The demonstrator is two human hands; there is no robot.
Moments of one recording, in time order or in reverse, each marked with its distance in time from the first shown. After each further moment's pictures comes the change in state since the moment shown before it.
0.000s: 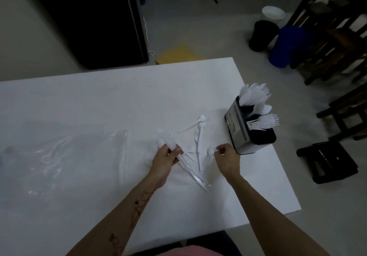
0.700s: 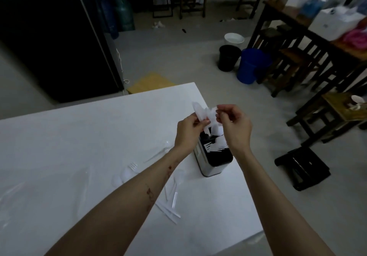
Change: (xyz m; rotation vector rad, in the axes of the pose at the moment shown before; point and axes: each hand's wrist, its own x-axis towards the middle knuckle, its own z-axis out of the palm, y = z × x) left_hand 0.042 0.119 0.205 0.410 -0.116 0.500; right_hand 0.042 -0.098 -0.169 0.453 0.348 -0.418
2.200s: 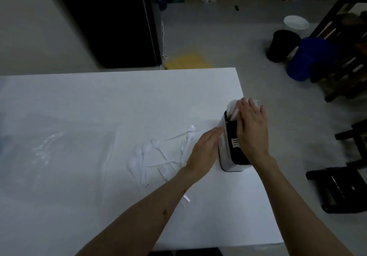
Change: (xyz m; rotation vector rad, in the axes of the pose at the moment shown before) left_hand -0.057 -0.092 0.011 0.365 0.088 0.258; right_hand 0.019 0.076 0.026 -0.708 -0.277 -0.625
